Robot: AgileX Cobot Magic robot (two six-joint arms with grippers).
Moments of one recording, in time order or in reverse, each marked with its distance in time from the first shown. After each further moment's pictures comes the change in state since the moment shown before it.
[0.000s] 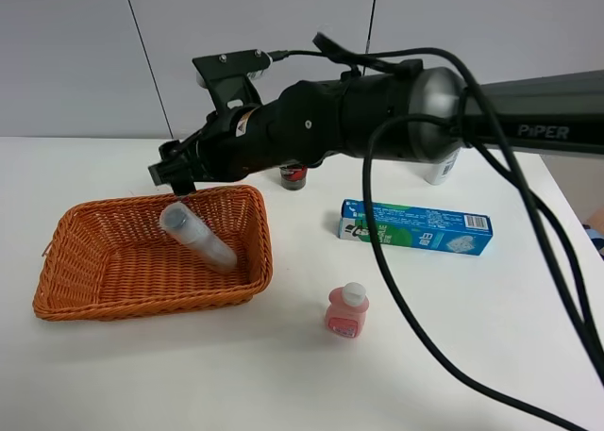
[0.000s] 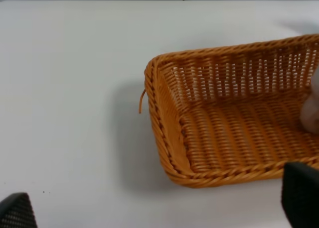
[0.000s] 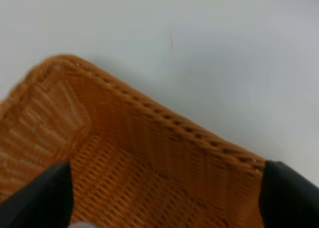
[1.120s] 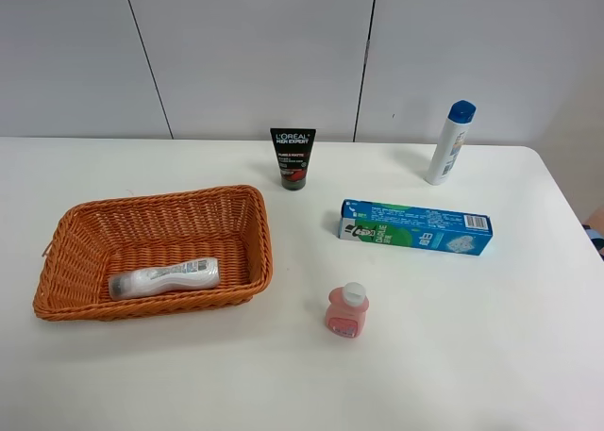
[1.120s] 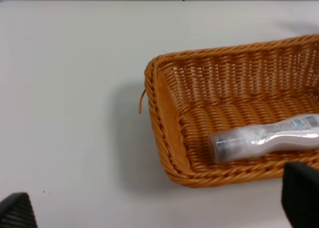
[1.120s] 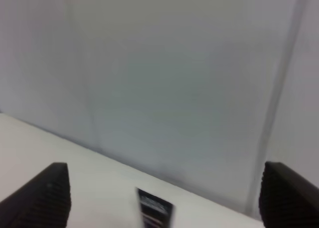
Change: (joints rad) left arm 0.000 0.000 0.000 0.000 0.000 0.000; right arm -0.448 -0.979 0.337 -0.181 0.225 -0.001
